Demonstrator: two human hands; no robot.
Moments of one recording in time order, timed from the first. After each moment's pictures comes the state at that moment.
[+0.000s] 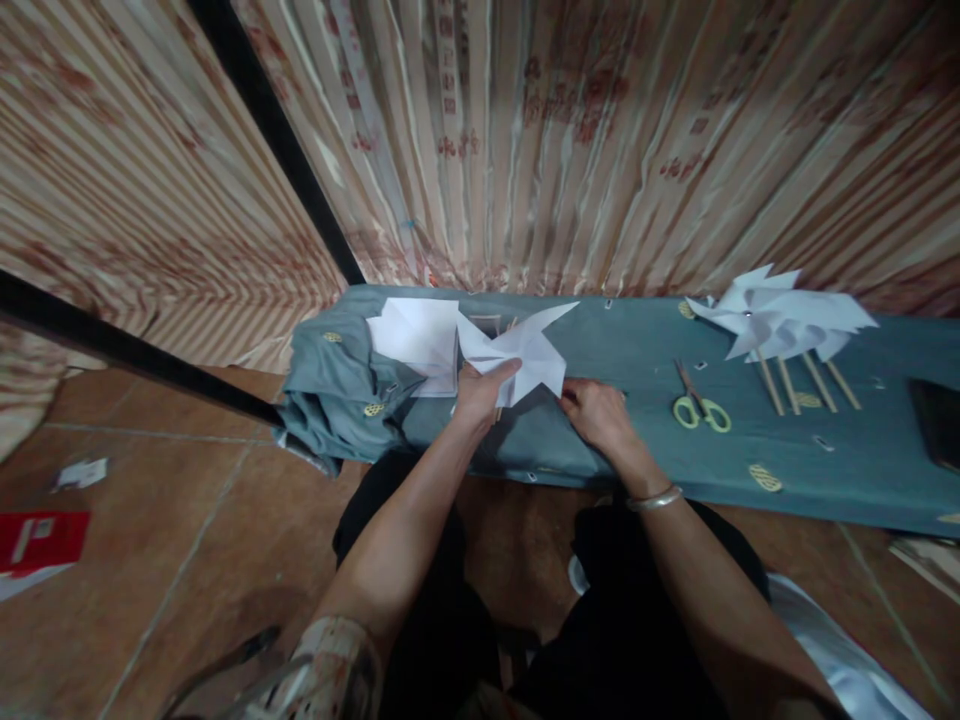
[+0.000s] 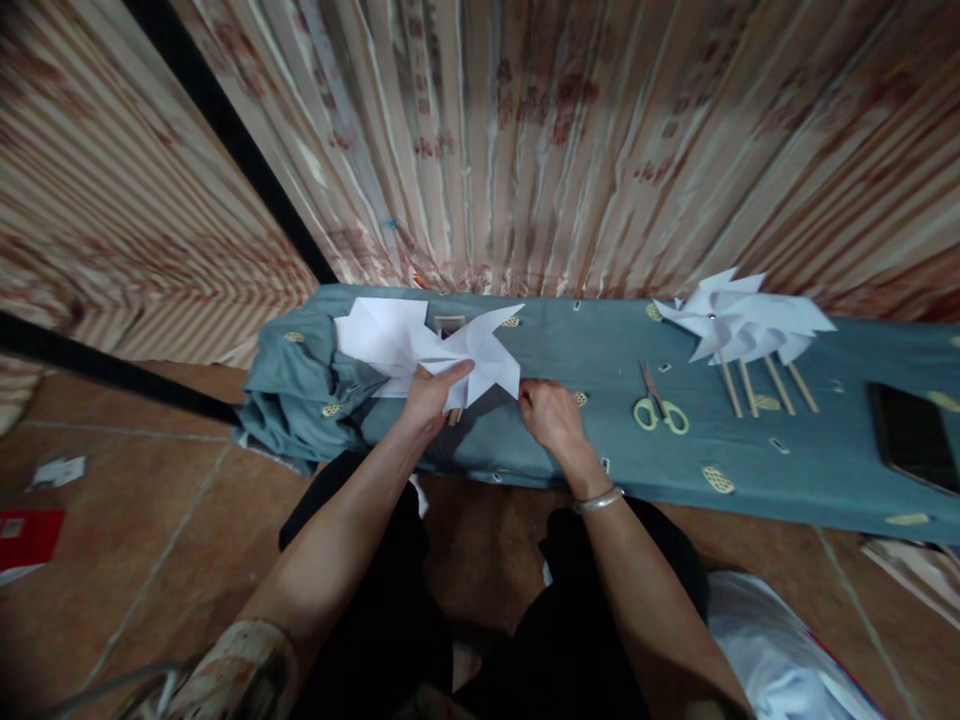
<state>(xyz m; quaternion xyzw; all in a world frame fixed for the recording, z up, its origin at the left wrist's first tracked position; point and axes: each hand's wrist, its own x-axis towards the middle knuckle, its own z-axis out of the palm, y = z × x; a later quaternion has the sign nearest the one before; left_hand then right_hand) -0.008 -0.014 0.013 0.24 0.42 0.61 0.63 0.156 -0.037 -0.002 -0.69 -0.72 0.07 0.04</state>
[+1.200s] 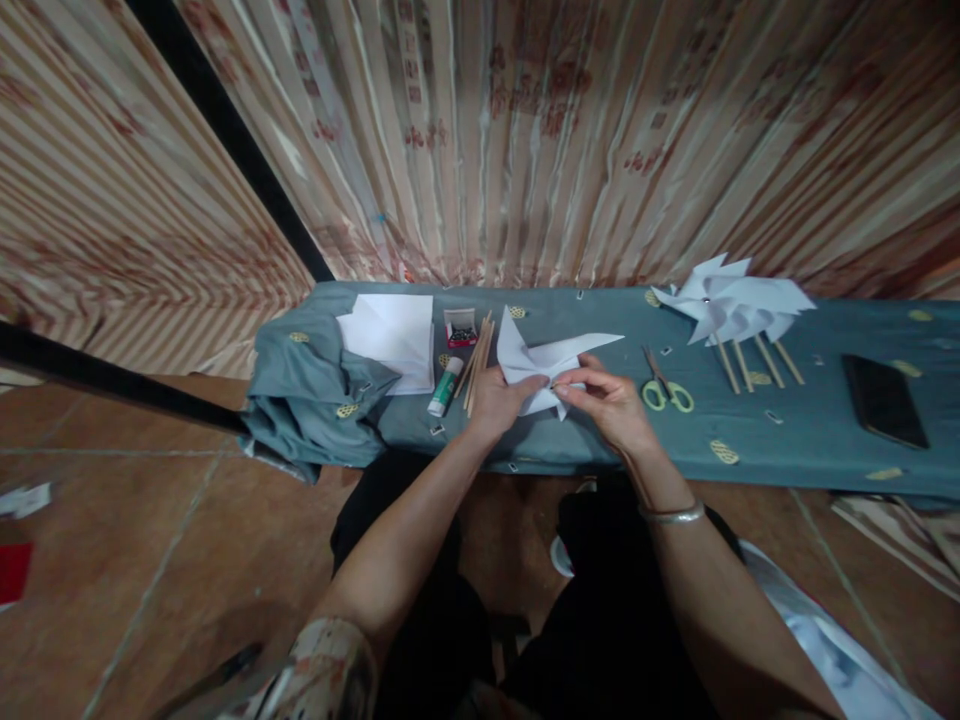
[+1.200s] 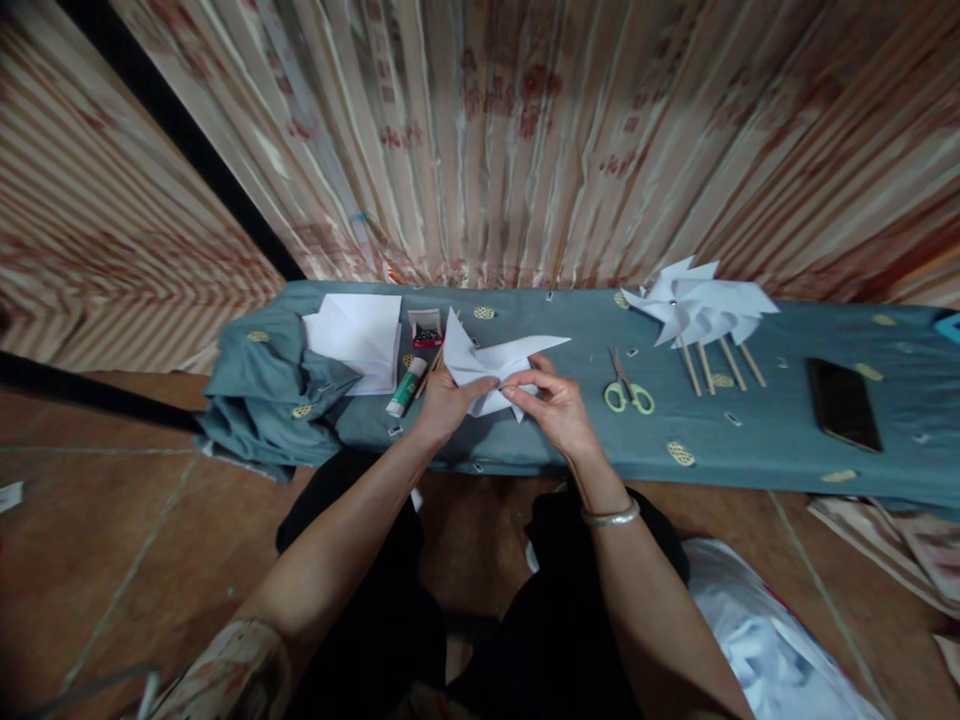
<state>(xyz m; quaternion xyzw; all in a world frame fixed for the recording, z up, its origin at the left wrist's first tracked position) 0.028 -0.027 -0.002 0.43 0.41 0.53 0.61 0.185 -0.062 0.004 -0.54 -0.54 0.38 0.52</state>
